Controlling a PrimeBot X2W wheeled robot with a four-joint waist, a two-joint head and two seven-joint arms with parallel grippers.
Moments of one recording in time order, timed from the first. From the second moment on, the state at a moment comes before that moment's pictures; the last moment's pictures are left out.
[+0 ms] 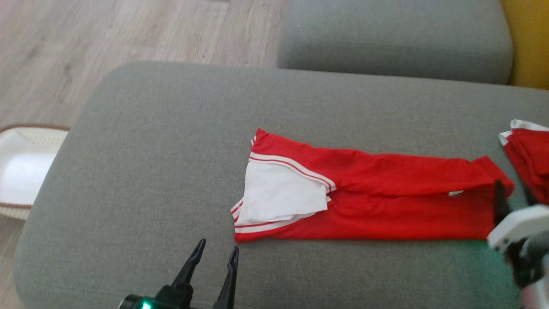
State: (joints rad) left arm 0.24 0.09 -0.39 0.02 -0.07 0.07 -0.25; right arm -0.23 -0.17 -0.27 0.61 0.25 0.13 0.06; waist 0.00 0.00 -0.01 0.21
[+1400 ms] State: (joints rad) left arm 0.09 0.06 -0.43 0.05 -0.07 0.03 -0.25; right arm -0.38 -0.20 -0.31 0.73 0.17 0.13 0.33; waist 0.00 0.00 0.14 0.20
